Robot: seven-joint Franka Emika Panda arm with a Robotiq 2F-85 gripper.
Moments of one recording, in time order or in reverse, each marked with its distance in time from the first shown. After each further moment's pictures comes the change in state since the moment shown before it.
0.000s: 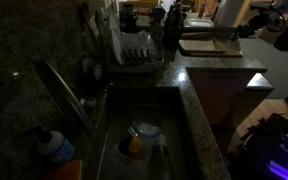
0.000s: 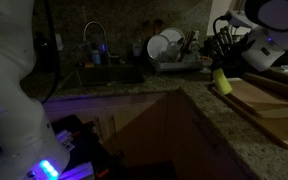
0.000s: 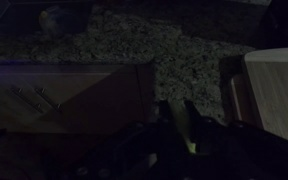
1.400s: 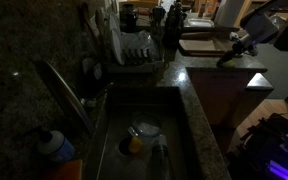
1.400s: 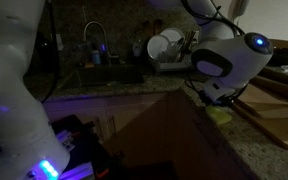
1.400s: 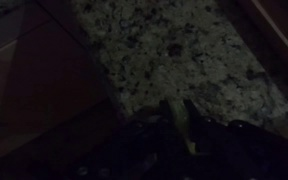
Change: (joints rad) arm 0.171 0.082 0.031 -0.268 0.079 0.696 0.297
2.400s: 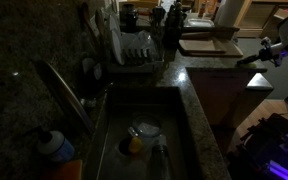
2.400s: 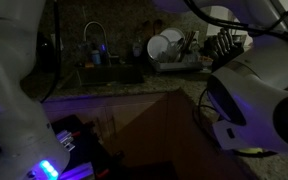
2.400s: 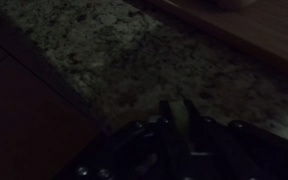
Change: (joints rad) arm -0.168 0.025 -0.146 -0.079 0.452 -0.170 -0.318
